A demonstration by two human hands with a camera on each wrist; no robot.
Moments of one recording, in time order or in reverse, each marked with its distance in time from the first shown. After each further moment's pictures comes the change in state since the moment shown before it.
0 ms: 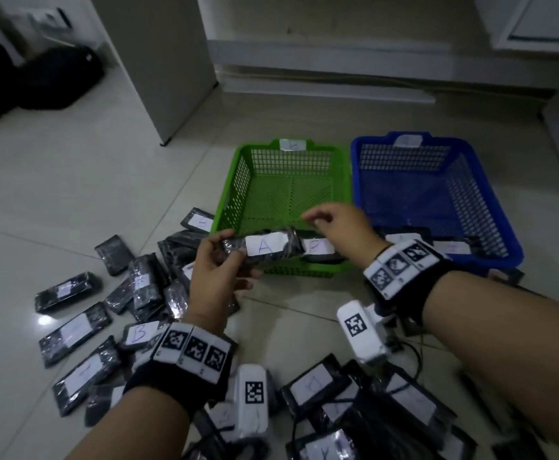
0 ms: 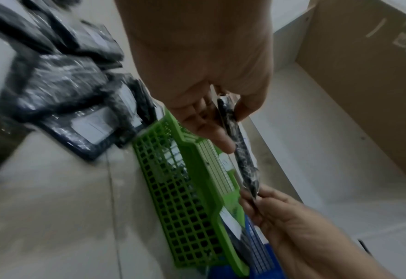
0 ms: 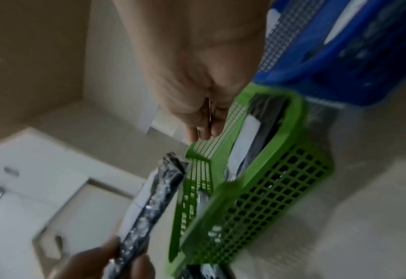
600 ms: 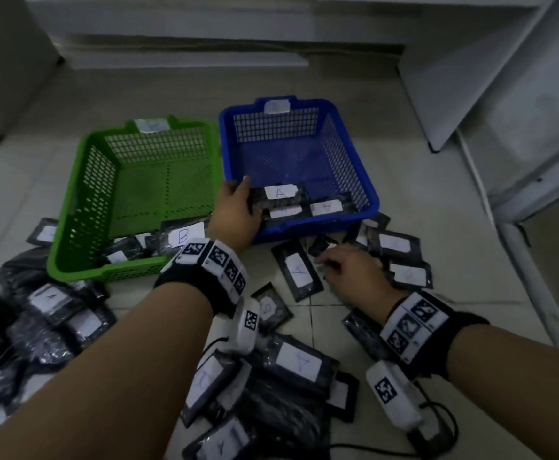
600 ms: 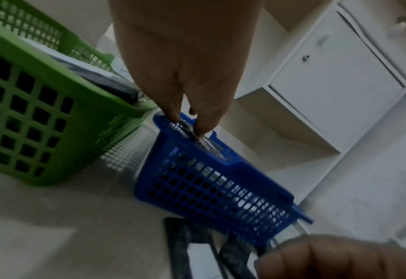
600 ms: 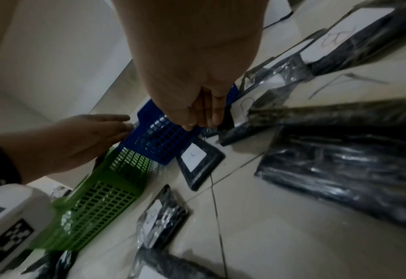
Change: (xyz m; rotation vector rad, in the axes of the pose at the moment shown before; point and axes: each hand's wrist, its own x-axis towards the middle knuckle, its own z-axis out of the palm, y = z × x) left_hand 0.037 -0.053 0.213 1.081 -0.446 0.358; right_hand -0.146 0.166 -0.094 -0.274 0.104 0.185
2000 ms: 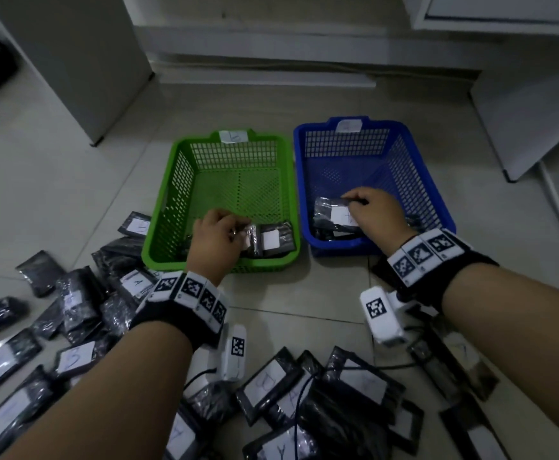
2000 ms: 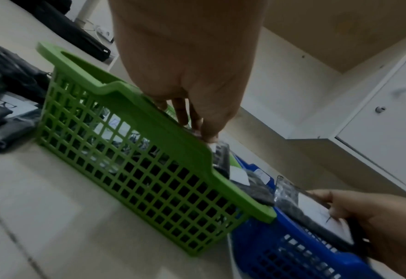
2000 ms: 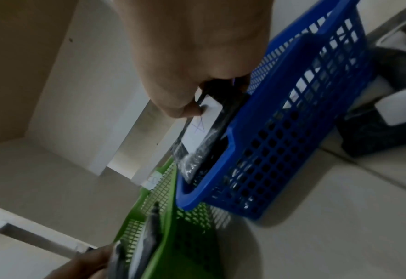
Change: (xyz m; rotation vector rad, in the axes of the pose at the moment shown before) left_hand -0.046 -0.114 -0.079 0.056 0.201 -0.026; right_hand 0.118 -0.090 -0.007 0.165 0.173 0.039
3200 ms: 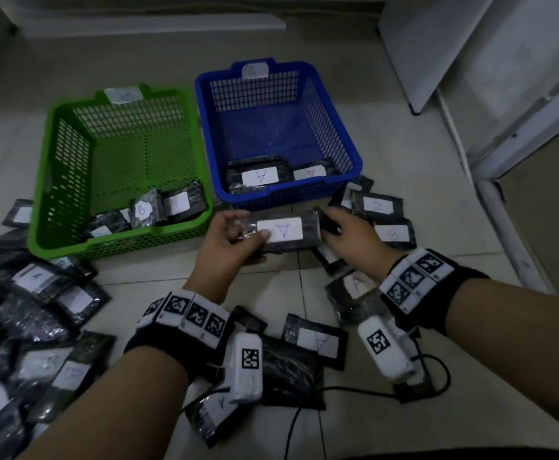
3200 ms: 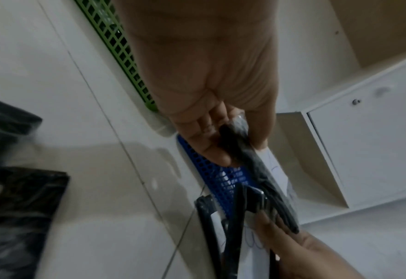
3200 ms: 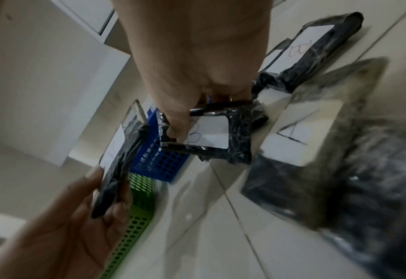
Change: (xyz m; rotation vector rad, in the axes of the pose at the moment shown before) left_hand -0.083 0.115 0.069 -1.070 -0.361 -0.325; right_hand -0.129 0.090 -0.044 0.091 -0.199 0.114
